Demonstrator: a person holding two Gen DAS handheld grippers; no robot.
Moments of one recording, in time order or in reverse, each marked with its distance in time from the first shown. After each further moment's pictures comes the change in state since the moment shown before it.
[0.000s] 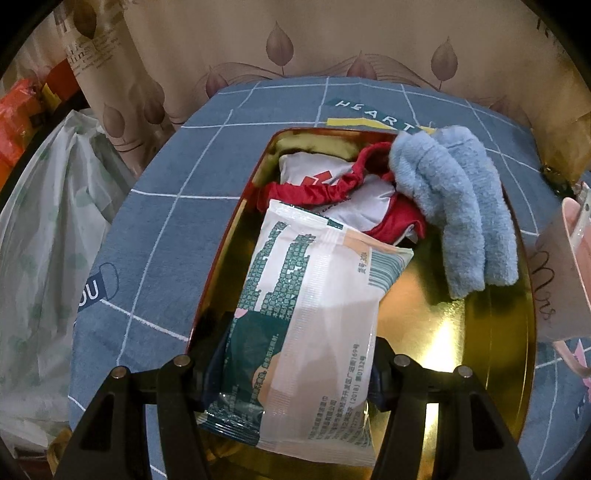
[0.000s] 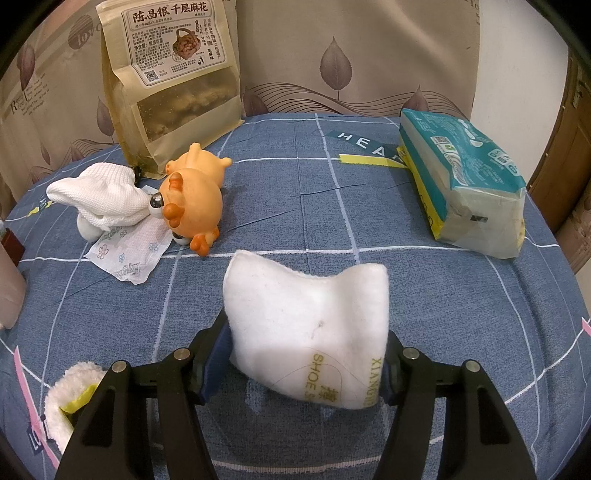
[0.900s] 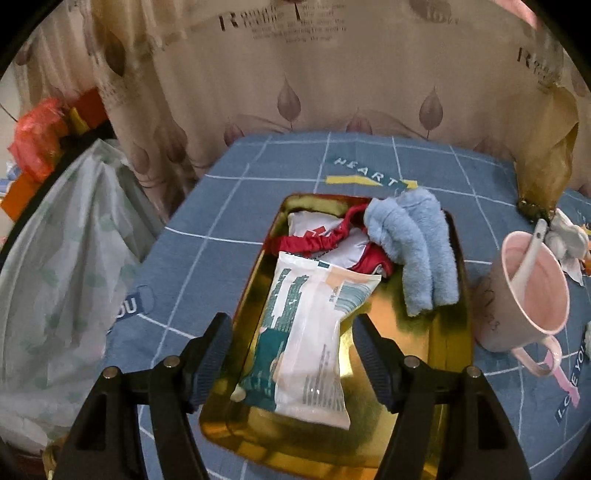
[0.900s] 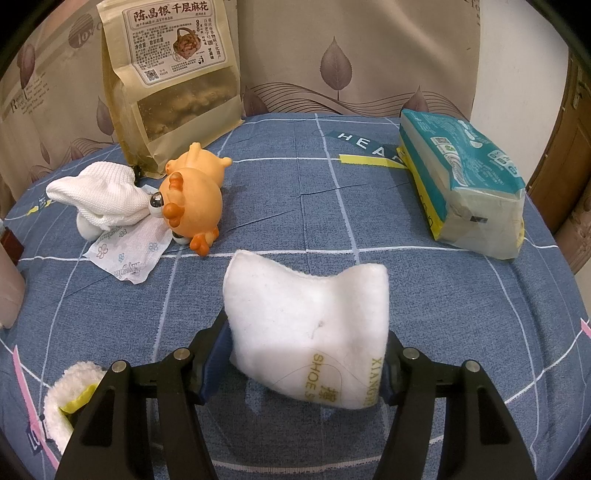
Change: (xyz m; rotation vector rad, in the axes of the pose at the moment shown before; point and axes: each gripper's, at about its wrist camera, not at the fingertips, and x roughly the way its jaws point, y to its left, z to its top) left arm -0.074 -0.001 -0.012 -0.024 -0.180 0.029; right arm 0.000 0.000 0.000 -0.002 0.000 -0.003
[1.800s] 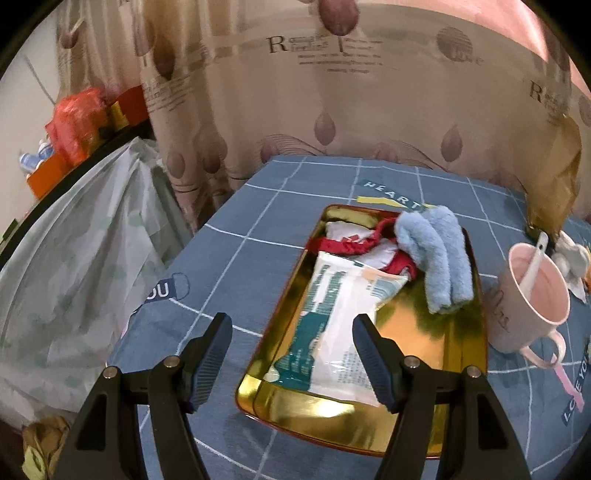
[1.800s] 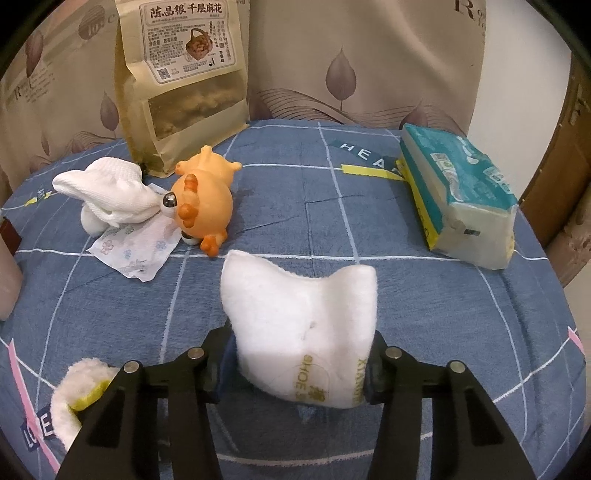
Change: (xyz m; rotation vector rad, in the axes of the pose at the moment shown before) left arm -0.020 0.029 -0.027 -0.107 -0.110 0.046; right arm -0.008 0.010 0.002 -0.042 -0.019 -0.049
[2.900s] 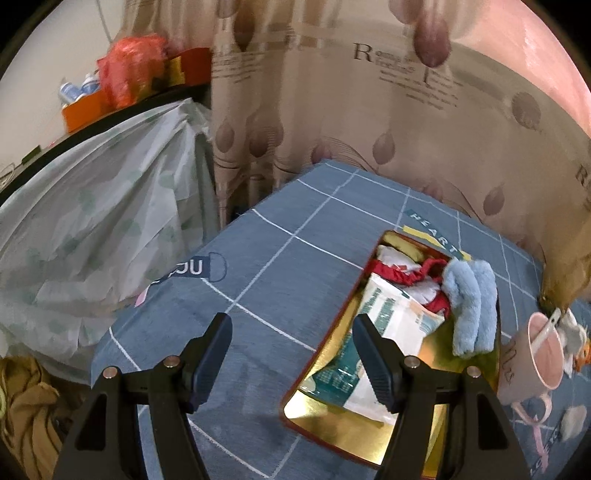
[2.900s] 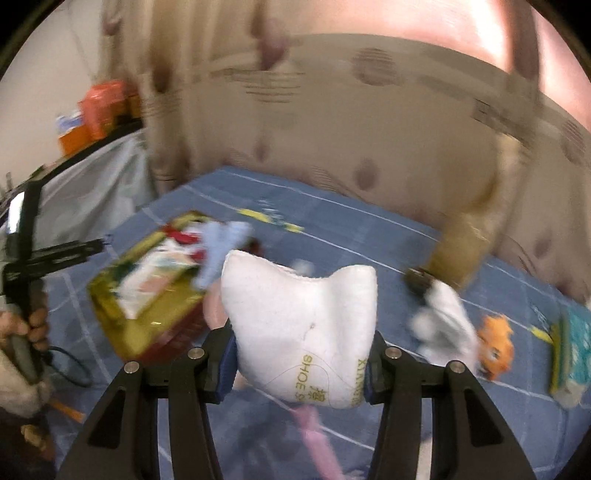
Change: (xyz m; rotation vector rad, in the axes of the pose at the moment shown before) left arm 0.002 0.059 0.004 -0.273 0.009 0.010; right arm -0.142 0.261 0.031 -0.416 -0.168 0.476
